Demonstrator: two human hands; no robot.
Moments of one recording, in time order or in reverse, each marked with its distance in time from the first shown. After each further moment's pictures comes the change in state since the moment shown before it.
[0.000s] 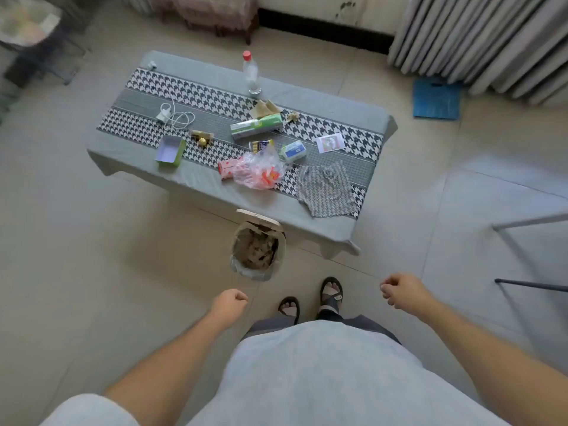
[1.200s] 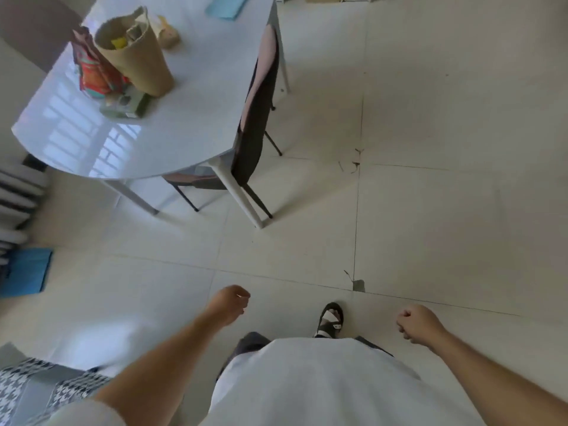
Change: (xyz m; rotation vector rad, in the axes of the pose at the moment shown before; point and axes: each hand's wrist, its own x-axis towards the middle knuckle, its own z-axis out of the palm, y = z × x) left_hand -0.293 0.154 0.474 1.375 -0.546 0.928; right_hand -0.412 0.487 0.392 1.492 0.582 0.931
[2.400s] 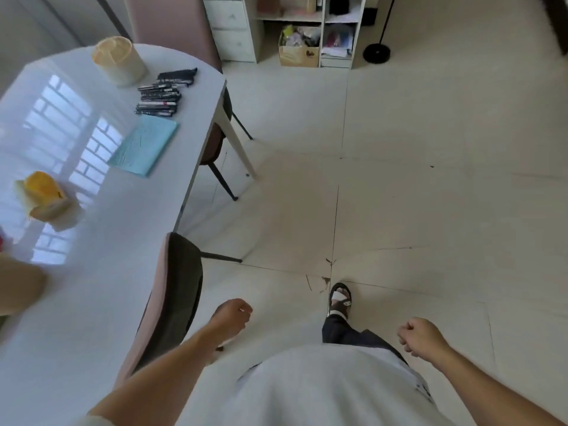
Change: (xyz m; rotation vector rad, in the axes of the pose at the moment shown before) left_hand 0.342 0.609 -0.121 0.011 -0.078 0.023; right_hand 0.398 -0.360 -0.459 0.064 0.035 0.016
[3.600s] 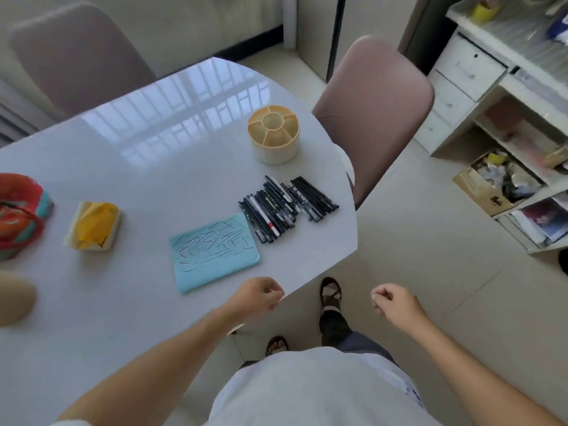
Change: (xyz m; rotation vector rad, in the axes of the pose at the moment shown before) left_hand 0.282 0.251 -0.368 -0.634 0.290 0.051; right_hand 0.264 -0.825 -0.060 -0.633 -0.271 -0.742
